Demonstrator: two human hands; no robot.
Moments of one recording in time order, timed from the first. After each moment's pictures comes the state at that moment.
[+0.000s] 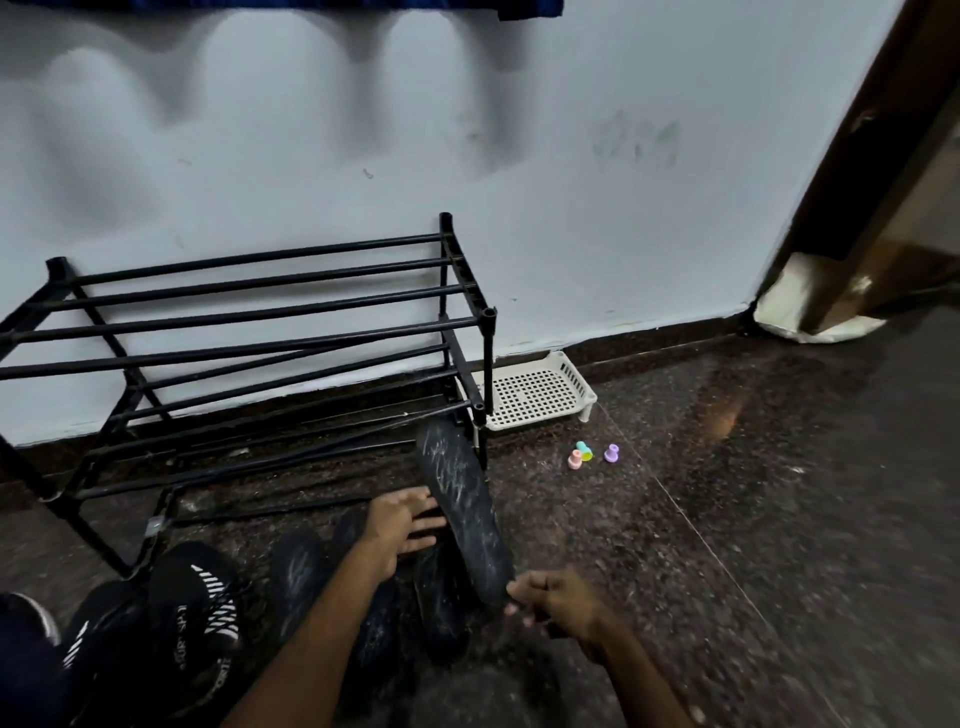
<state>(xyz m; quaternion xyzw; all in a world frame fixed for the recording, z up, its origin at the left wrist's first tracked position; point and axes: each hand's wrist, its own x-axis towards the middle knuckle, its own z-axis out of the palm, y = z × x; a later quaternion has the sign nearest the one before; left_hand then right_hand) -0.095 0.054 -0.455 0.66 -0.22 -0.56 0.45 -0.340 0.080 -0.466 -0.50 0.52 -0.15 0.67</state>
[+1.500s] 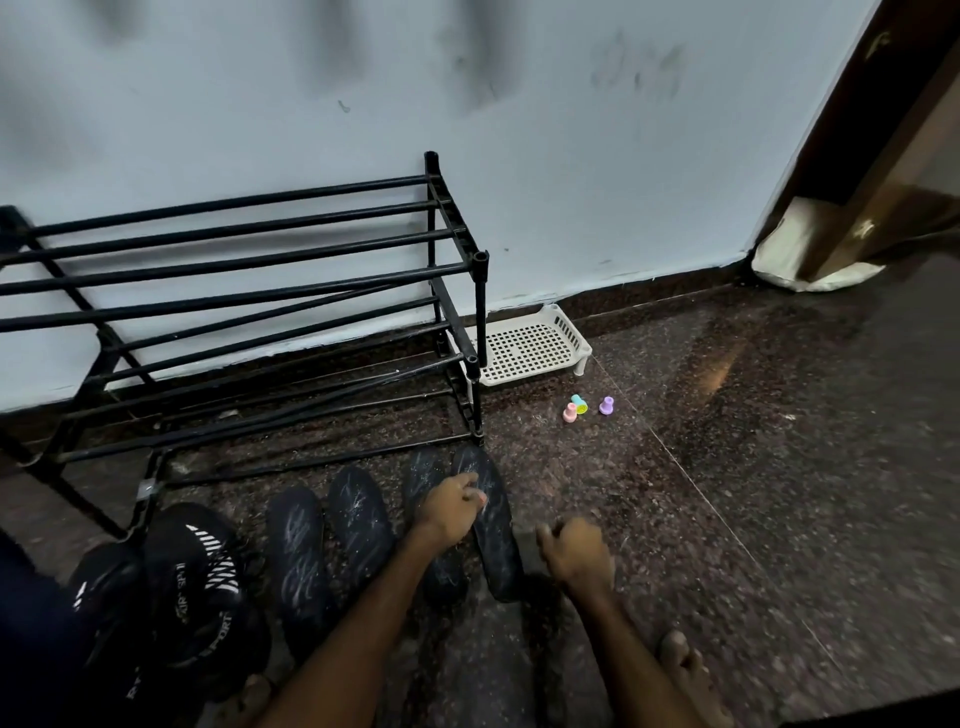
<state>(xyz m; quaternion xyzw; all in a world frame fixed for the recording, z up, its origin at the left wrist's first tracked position) -0.153 0.057 -0.496 0.70 -0.52 -0.45 0.20 -0.341 0.081 -0.501 -0.57 0.75 -0.08 0.32</state>
